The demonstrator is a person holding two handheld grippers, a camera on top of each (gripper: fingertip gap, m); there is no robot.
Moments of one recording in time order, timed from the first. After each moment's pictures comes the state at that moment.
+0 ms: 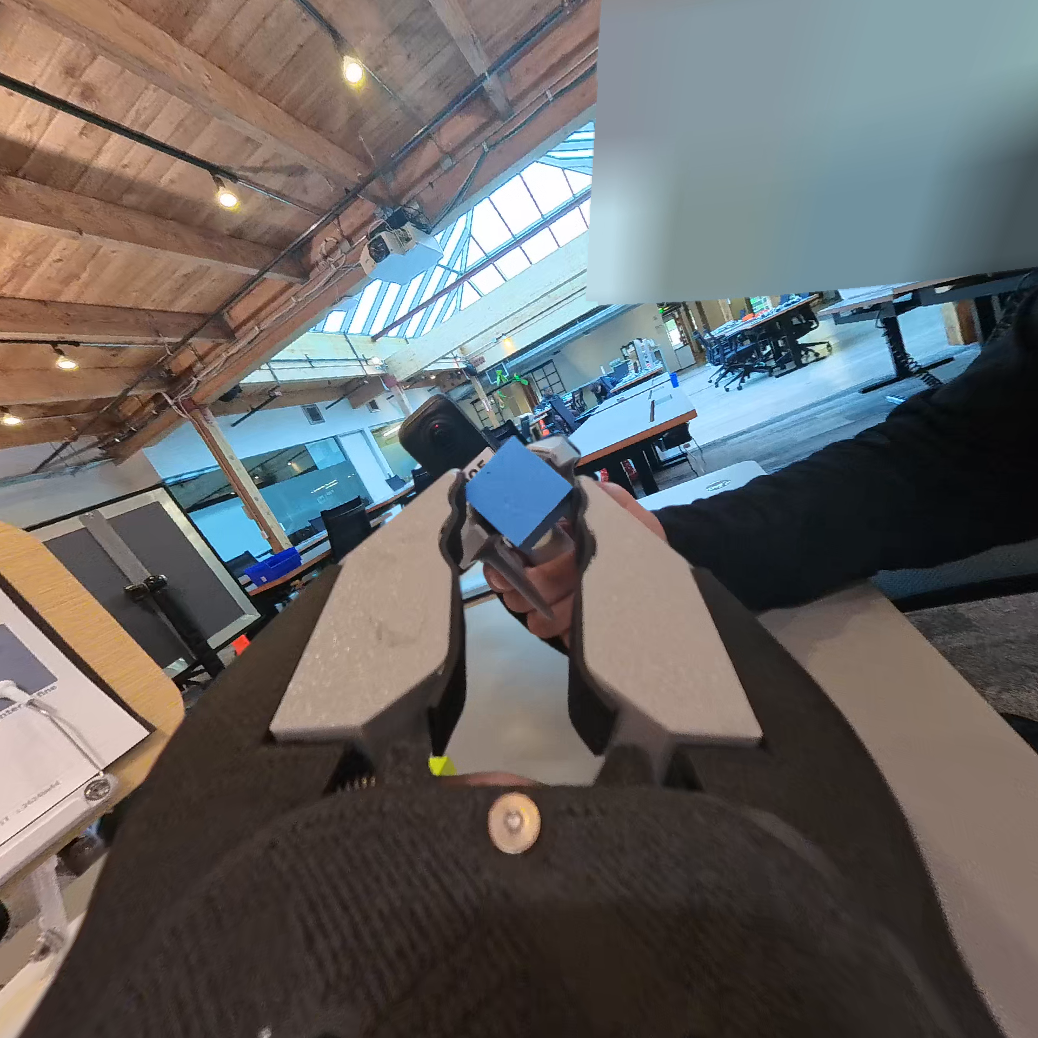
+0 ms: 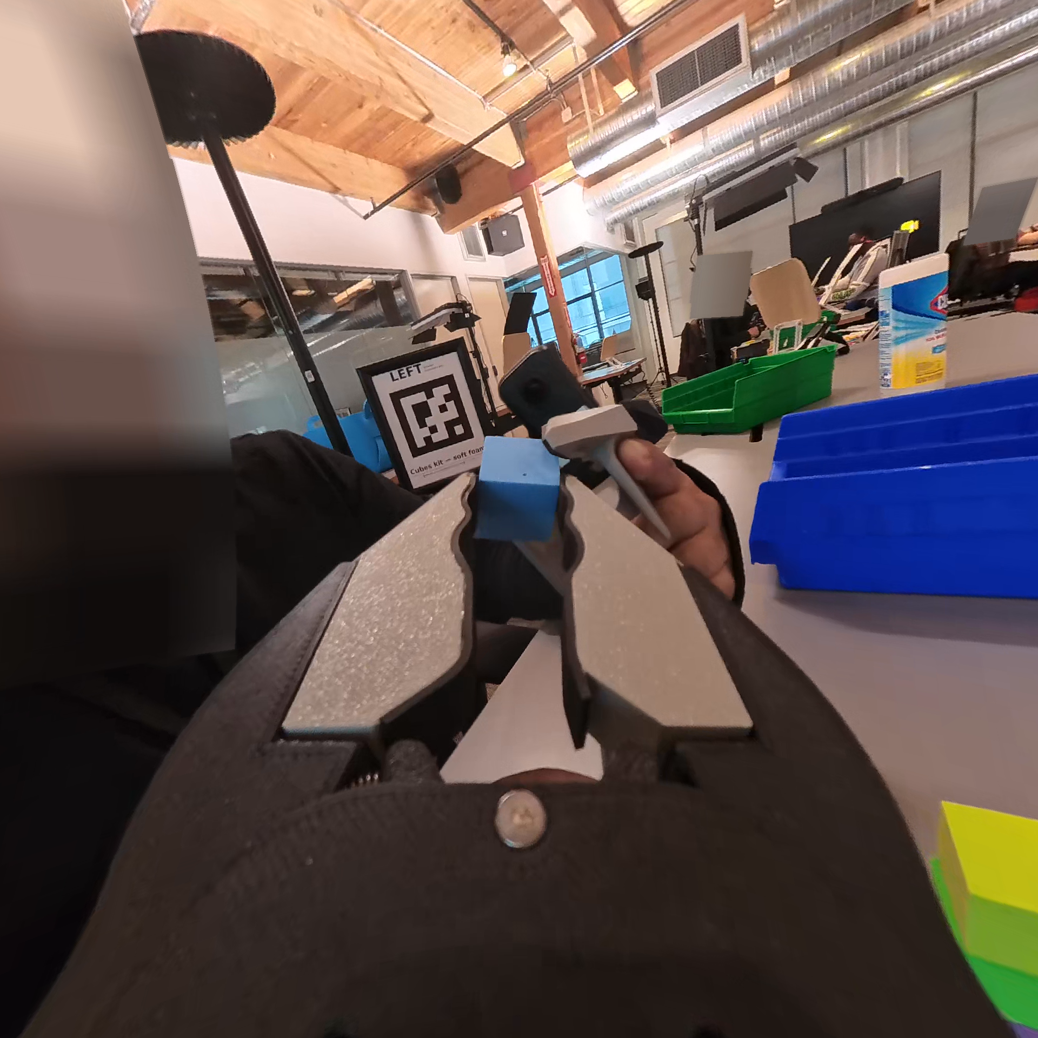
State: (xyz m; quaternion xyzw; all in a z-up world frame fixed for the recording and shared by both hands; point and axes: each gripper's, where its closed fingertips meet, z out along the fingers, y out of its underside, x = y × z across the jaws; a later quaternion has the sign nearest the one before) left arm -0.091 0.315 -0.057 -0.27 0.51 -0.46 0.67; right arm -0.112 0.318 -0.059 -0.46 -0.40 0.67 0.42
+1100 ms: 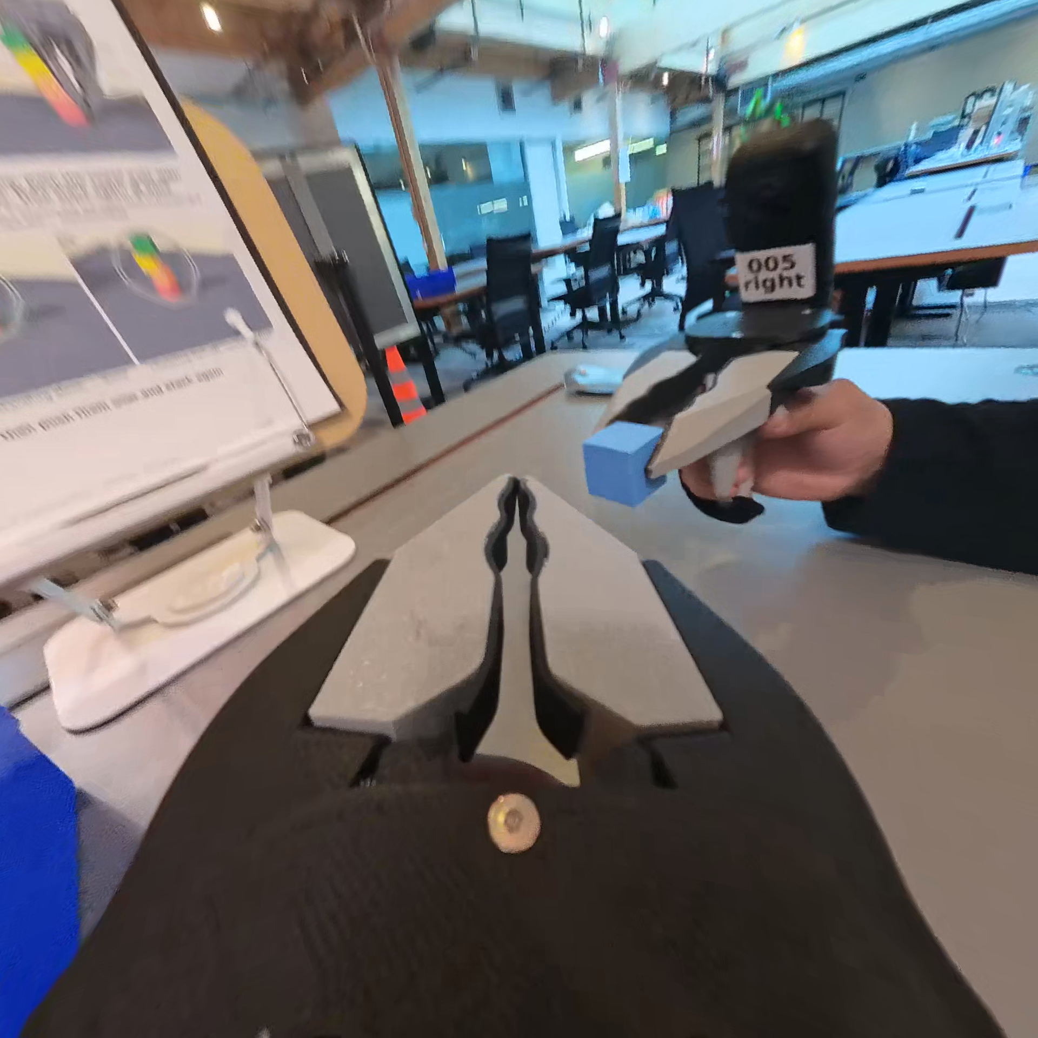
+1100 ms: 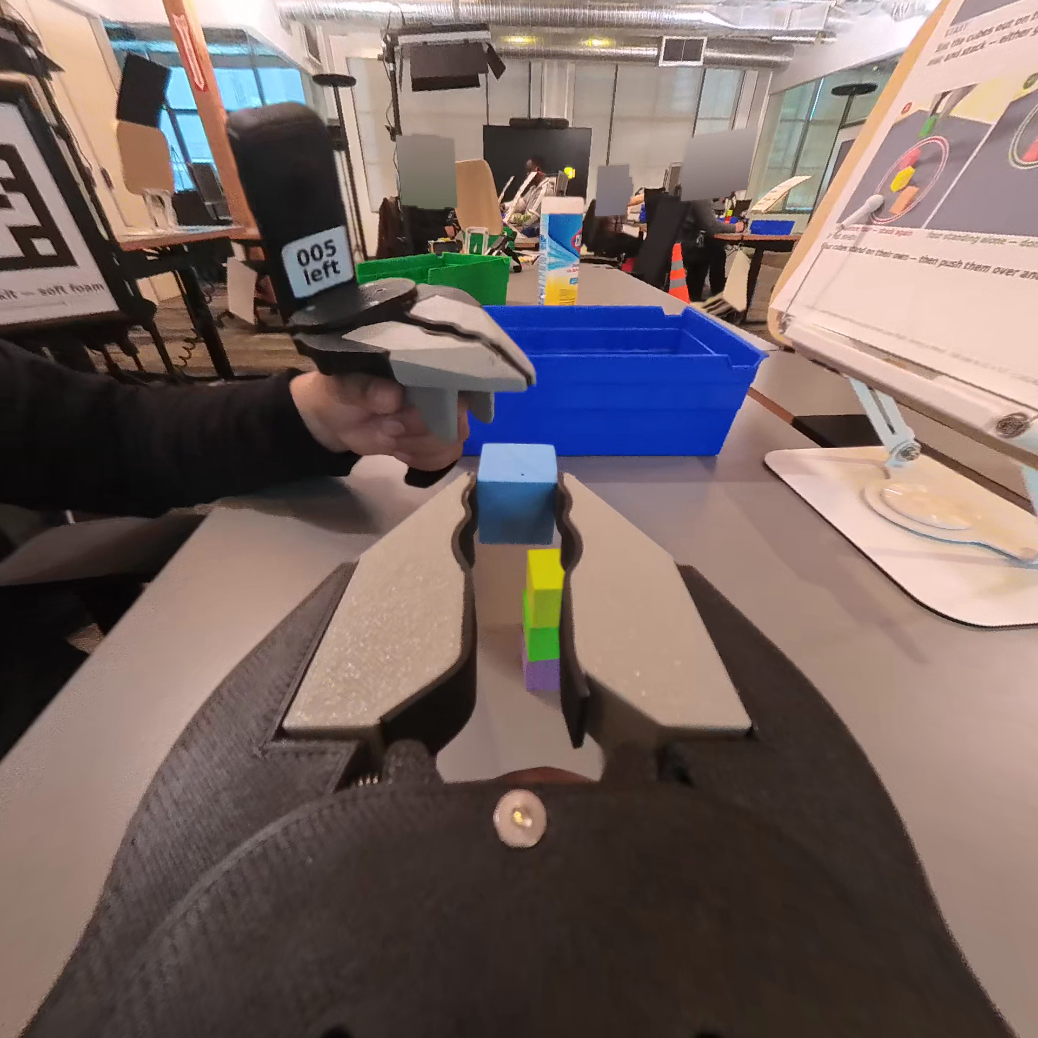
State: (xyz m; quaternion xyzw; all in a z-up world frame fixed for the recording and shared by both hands) left arm -0.100 0.437 -0.112 -0.57 0.43 -0.32 0.62; right arm -0.063 0.414 -0.125 -0.59 -0.42 0.39 0.57
